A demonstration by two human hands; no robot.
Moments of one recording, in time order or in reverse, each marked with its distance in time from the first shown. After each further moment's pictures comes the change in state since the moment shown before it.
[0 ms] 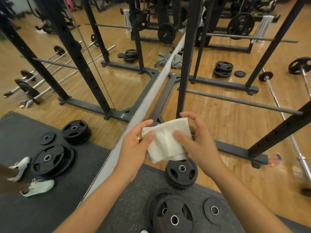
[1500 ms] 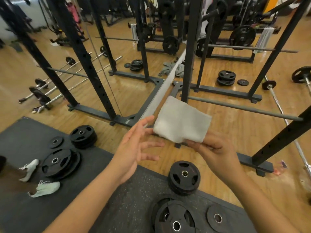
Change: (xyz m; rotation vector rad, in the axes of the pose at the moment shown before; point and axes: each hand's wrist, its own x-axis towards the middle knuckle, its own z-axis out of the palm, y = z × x) left_hand -0.052 0.051 -0.001 -0.131 -0.145 -0.085; right_hand -0.047 -0.018 -0.036 -0.245 -0.026 -0.424
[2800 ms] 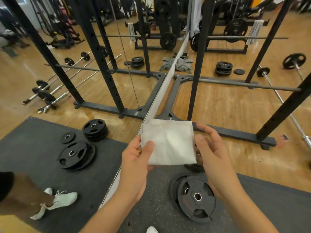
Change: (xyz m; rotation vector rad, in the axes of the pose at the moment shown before) left_hand -0.219 -0.037 -0.172 -0.023 0.157 0.074; right_hand -0.164 -0.162 0.224 0.388 0.306 0.555
